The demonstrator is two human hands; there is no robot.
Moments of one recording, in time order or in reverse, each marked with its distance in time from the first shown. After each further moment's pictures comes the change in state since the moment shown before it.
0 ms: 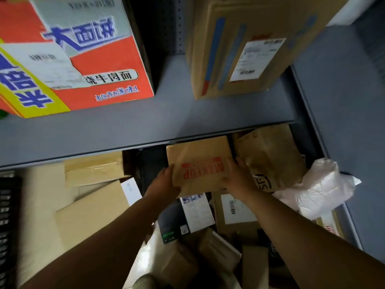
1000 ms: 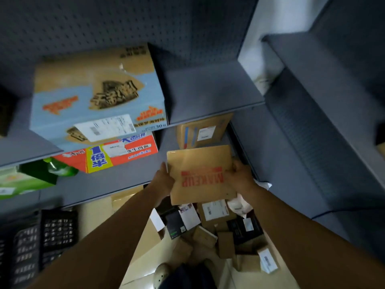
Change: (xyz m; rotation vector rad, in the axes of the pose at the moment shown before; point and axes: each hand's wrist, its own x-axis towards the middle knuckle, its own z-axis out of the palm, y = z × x) left_hand -0.321 0.209 -0.244 -0.571 -0.044 -0.011; right_hand -0.314 -0.144 -0.289 0.568 0.232 0.189
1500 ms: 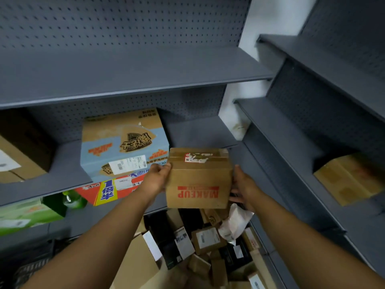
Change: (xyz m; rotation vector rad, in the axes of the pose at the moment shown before) left_hand -0.185 0.120 -0.054 -0.182 0.126 0.247; right_hand -0.178 -0.100 -0.102 0.456 -0.044 0.092
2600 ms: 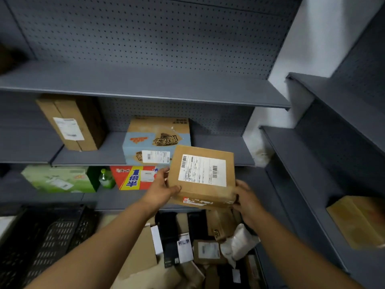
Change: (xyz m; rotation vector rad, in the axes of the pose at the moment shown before) left_hand -0.140 -0.033 0.008 -0.096 0.091 0.201; right_hand -0.093 0.015 -0.023 0.064 -0.178 -0.240
